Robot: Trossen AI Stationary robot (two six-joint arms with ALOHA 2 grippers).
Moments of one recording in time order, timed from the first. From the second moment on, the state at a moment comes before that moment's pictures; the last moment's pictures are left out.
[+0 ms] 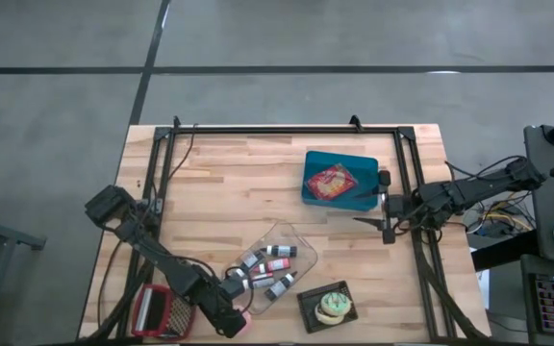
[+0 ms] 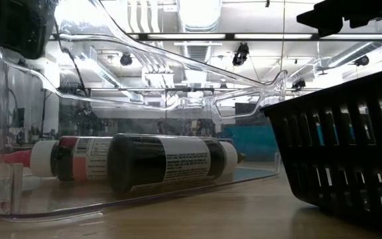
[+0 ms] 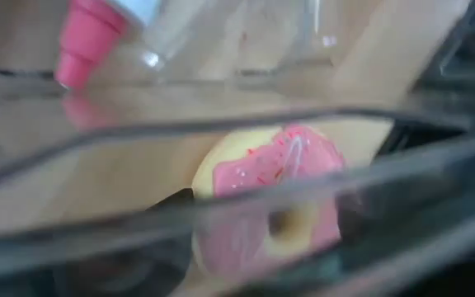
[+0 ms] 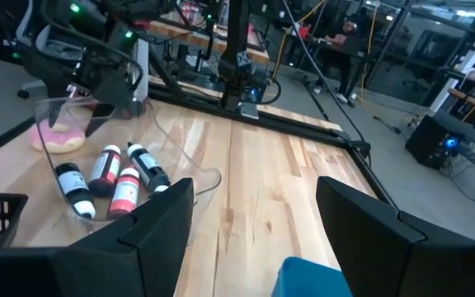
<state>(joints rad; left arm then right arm) -0.75 1.83 1.06 -0.32 -0.03 -1.46 0.31 0.53 0.42 -0.05 0.31 -0.18</state>
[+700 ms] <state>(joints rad) -0.75 1.82 1.06 -0.40 0.00 -1.38 0.31 0.53 0.42 -0.05 0.31 -0.18</state>
